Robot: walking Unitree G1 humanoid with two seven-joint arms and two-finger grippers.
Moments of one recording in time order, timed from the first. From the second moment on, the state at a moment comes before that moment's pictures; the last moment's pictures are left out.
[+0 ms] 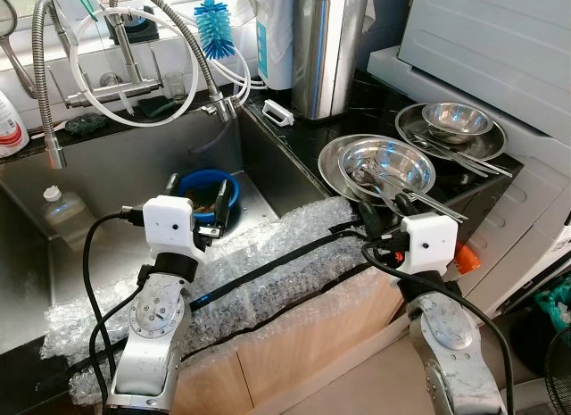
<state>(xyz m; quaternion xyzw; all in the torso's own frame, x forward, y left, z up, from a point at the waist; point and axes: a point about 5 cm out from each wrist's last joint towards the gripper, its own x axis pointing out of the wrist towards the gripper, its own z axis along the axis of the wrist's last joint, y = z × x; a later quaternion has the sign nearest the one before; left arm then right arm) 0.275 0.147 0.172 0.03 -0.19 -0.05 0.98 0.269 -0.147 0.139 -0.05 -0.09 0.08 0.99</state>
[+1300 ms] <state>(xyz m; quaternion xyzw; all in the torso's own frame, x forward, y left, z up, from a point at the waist) 0.268 0.159 0.172 0.05 -0.19 -0.04 0.98 0.270 -0.154 0.146 -0.07 -0.11 0.06 0.99</state>
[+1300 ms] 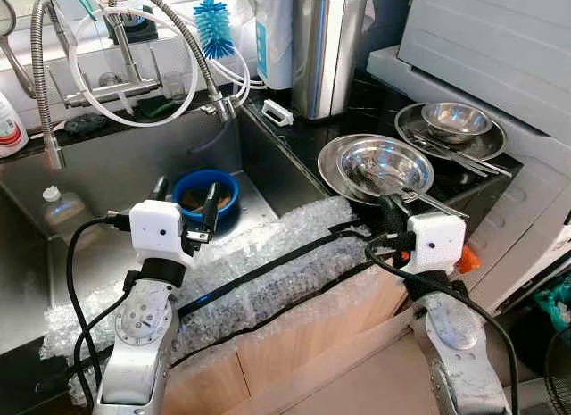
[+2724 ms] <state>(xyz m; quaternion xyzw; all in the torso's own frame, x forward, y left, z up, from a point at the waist) 0.284 0.168 0.195 -0.16 -0.18 -0.01 0.97 0.298 -0.118 0.201 0.28 -0.15 0.14 0.94</state>
